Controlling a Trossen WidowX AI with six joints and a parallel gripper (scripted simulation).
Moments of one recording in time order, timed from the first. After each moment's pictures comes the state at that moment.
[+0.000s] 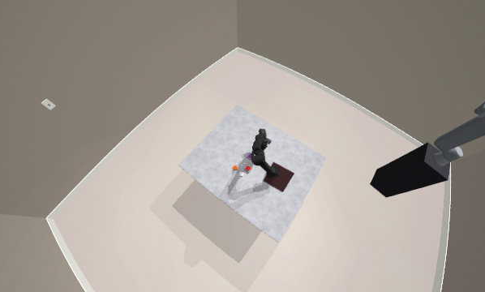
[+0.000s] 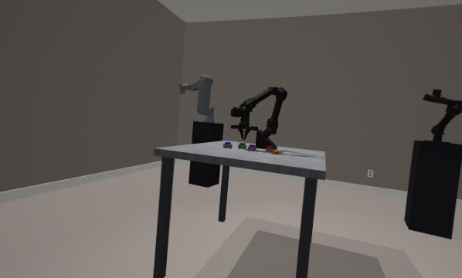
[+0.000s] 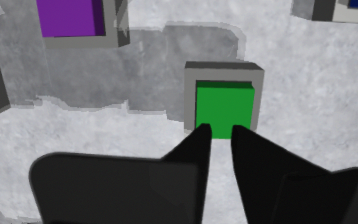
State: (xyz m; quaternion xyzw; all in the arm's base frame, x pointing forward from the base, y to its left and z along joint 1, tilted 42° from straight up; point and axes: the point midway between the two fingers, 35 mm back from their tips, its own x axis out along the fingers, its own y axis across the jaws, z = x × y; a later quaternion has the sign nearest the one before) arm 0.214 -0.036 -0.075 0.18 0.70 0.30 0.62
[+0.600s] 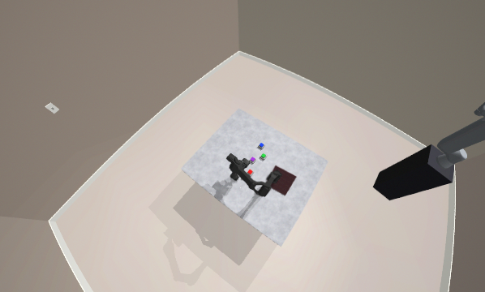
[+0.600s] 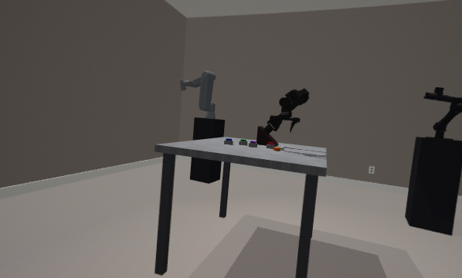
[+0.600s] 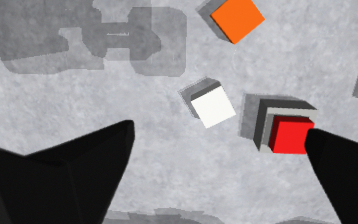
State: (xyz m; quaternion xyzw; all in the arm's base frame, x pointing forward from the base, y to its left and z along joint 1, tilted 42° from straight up) arm 0.236 0.144 0.149 0.18 0.70 0.31 0.62
